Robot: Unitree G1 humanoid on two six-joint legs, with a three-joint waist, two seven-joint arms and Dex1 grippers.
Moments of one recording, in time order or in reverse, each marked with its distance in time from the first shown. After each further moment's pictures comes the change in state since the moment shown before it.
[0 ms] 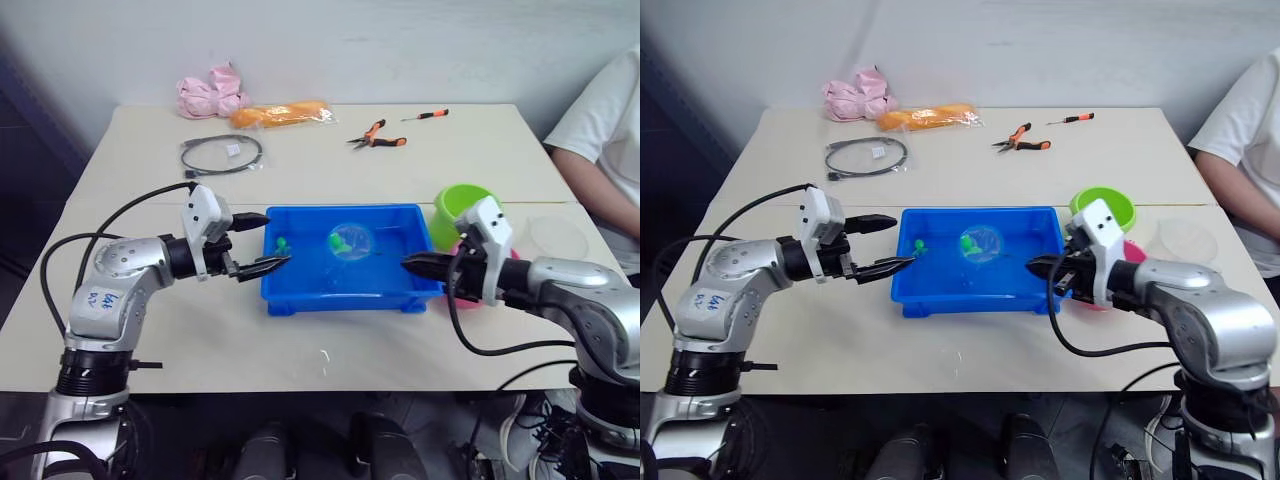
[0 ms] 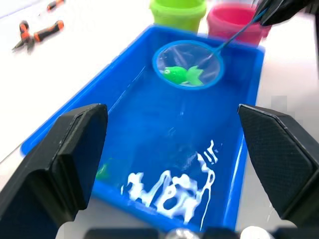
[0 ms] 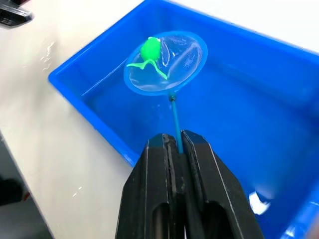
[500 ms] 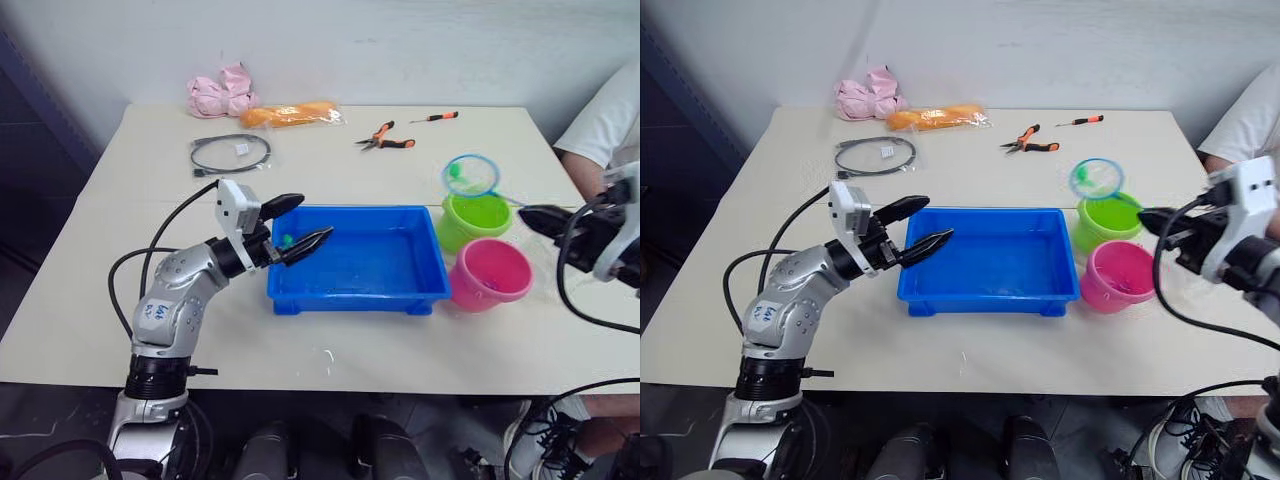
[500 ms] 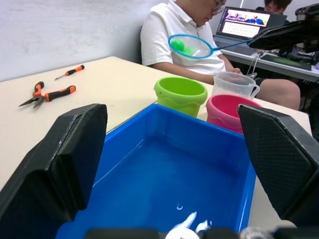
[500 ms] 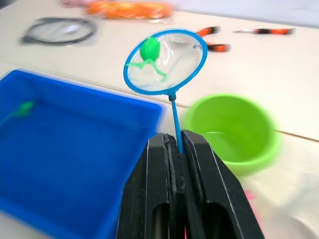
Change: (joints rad) left arm -0.024 -0.241 -0.046 0.016 -0.032 -0.092 0.194; right arm 0.020 -0.191 -0.331 0.224 0.018 -0.105 -0.145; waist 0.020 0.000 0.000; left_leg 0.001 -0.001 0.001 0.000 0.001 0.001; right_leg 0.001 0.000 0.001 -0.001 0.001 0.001
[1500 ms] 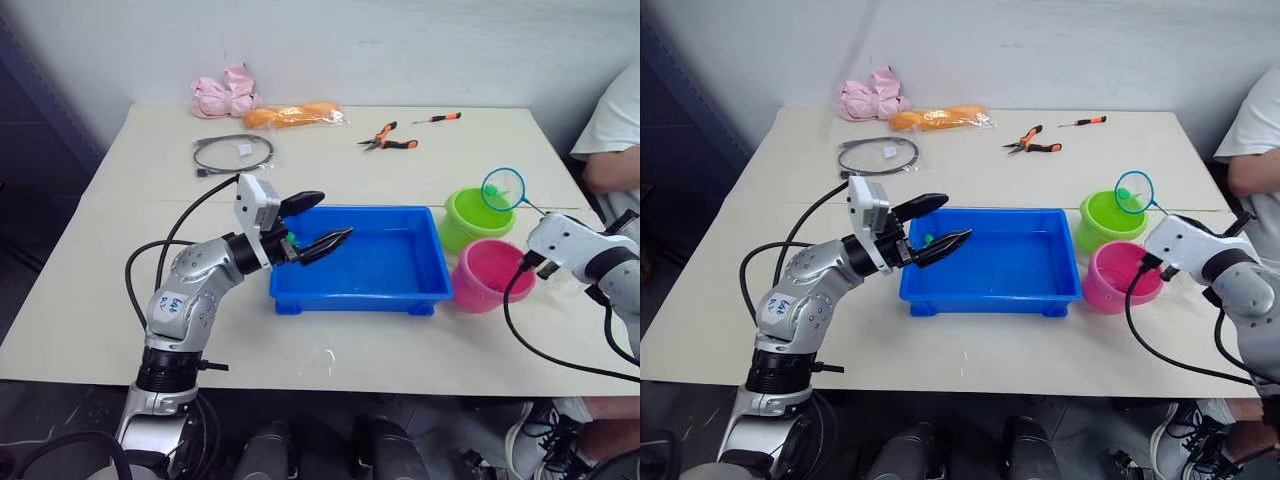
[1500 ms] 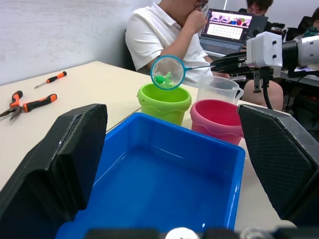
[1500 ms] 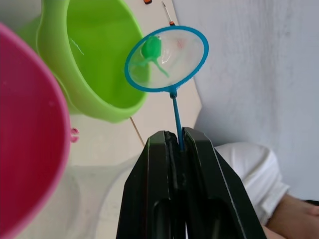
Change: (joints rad) left arm -0.028 -0.017 -0.051 -0.012 -0.008 0.032 -0.004; right arm 0.211 -0.203 0.493 0.325 -0.864 -1.087 -0.306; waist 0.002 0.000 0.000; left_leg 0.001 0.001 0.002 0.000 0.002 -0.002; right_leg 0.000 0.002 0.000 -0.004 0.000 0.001
